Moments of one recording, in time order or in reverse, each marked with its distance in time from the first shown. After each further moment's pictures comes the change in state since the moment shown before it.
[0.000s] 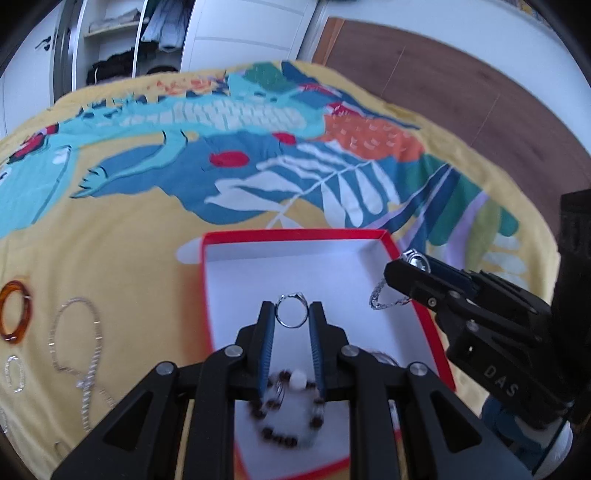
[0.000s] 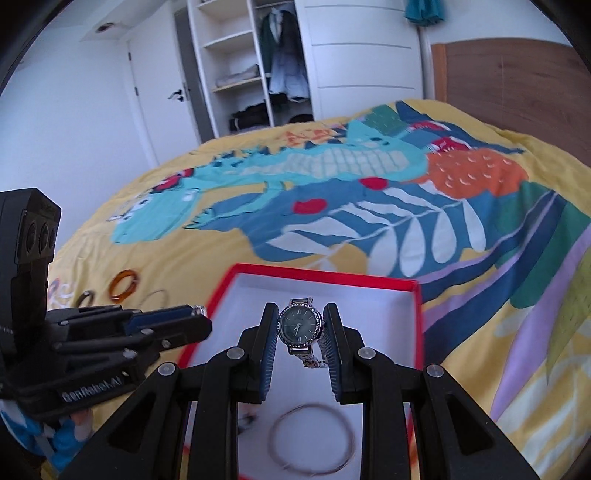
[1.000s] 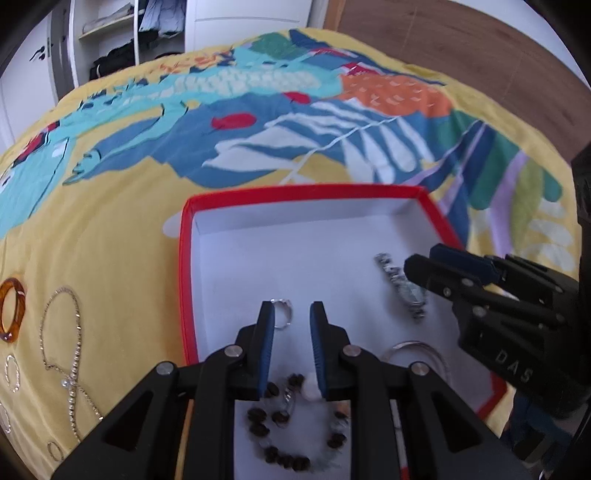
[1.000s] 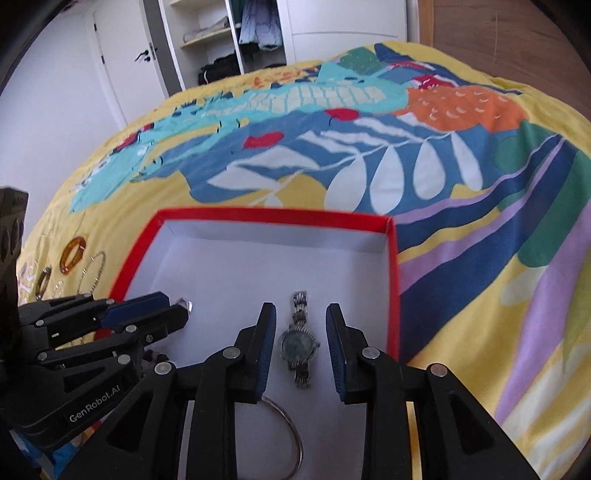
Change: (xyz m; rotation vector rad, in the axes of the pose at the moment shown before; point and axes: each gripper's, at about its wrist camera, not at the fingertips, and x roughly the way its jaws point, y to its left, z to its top) left arm 0.037 -0.010 -0.014 0.058 0.077 0.116; right arm 0.038 -0.034 -0.015 0.033 0.165 -0.067
